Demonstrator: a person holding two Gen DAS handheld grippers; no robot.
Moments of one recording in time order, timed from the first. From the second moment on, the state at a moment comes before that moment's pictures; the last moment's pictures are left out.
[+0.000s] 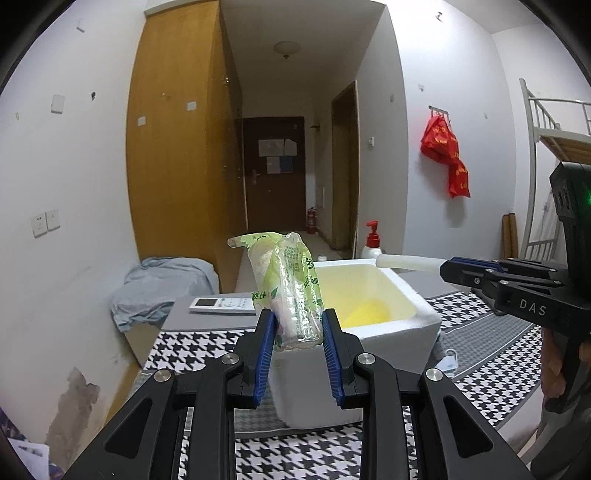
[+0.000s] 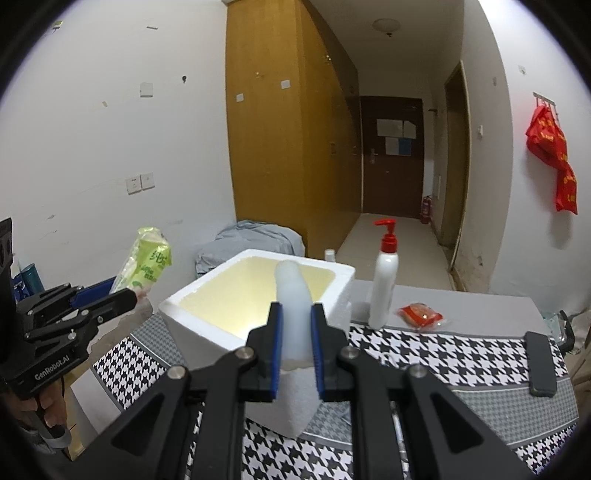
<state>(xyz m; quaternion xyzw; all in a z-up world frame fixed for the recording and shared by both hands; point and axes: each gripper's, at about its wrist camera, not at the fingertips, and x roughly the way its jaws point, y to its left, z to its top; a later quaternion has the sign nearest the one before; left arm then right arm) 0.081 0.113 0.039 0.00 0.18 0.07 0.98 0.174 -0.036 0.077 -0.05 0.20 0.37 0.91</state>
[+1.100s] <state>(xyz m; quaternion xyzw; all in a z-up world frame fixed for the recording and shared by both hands) 0.076 0.172 0.010 -0.05 0.19 0.10 0.97 0.196 0.041 0.065 -0.07 0.24 0.38 0.89</state>
